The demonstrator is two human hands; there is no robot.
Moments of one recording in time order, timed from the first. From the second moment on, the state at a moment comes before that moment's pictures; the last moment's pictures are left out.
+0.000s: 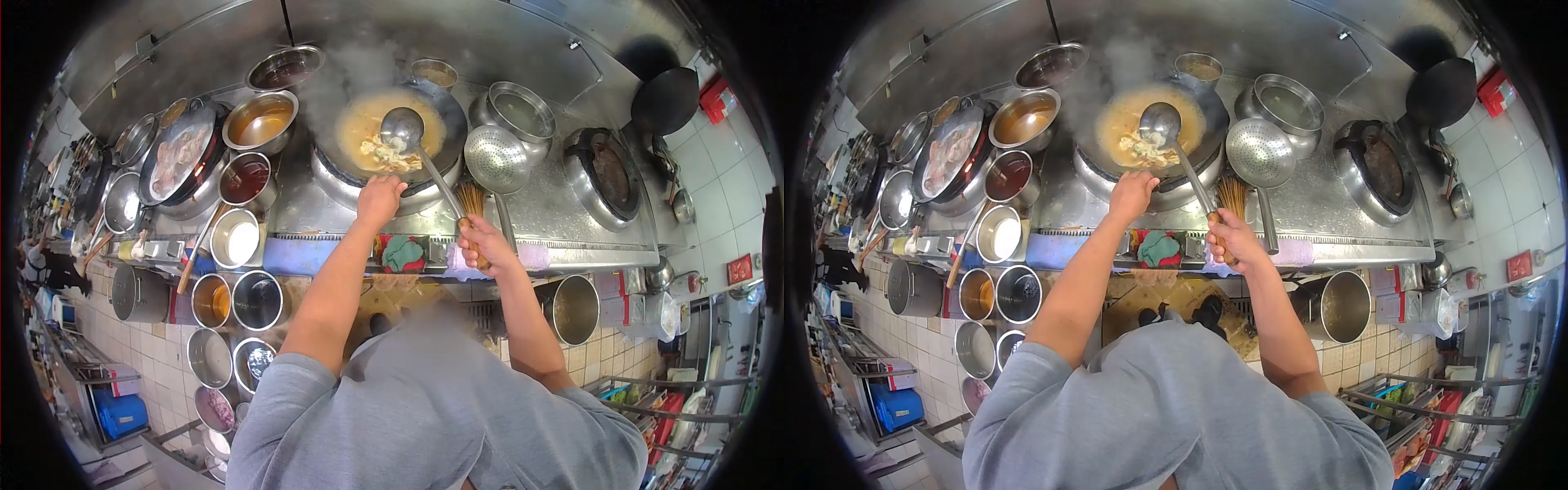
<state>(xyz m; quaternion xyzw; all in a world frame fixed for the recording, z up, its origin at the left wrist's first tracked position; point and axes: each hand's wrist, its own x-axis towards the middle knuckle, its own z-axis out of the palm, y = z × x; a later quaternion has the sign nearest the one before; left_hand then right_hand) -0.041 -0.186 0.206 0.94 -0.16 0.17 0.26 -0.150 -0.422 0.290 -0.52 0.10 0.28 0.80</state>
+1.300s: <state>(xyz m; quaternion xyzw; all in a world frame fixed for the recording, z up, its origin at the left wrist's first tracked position) -0.041 -0.184 0.206 0.94 -0.17 0.16 0.26 -0.120 -0.431 0.323 -0.32 0.11 0.33 0.88</state>
